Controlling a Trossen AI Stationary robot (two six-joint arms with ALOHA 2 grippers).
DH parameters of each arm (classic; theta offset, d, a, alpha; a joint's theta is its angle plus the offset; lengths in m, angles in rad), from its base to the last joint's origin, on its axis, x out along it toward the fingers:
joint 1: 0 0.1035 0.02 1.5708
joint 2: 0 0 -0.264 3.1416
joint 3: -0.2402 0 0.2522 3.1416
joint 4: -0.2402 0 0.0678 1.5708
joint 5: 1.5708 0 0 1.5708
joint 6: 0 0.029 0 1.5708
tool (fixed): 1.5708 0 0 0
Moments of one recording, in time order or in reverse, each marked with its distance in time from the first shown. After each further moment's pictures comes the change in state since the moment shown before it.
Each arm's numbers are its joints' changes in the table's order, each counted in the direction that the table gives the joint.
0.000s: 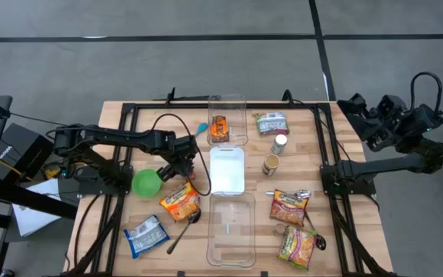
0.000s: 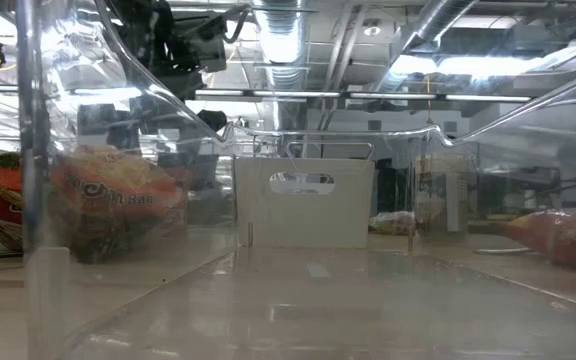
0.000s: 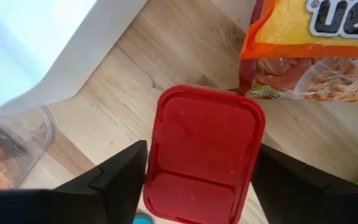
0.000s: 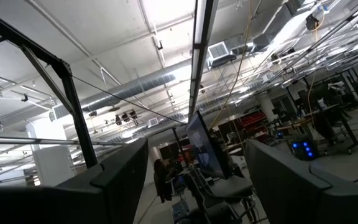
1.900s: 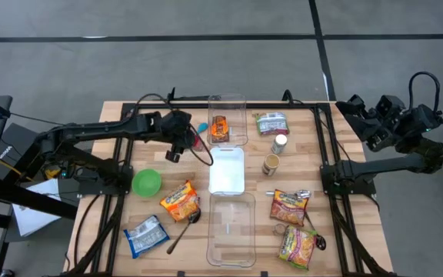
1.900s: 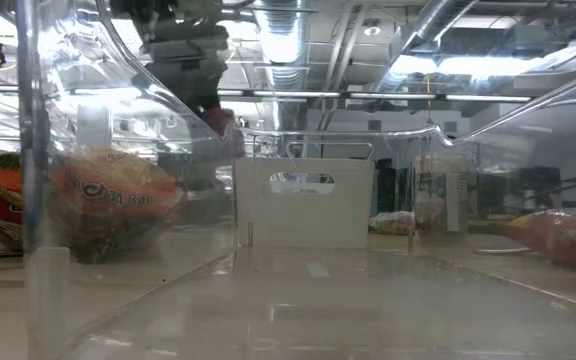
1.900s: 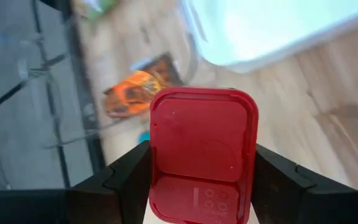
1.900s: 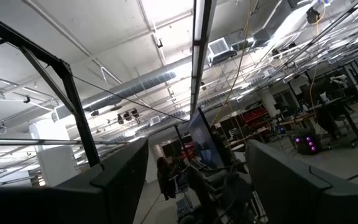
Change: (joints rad) left arm 0.133 0.159 -0.136 0.058 -0.203 -0.259; right arm 0.000 0.001 0.000 -0.010 -0.004 0.027
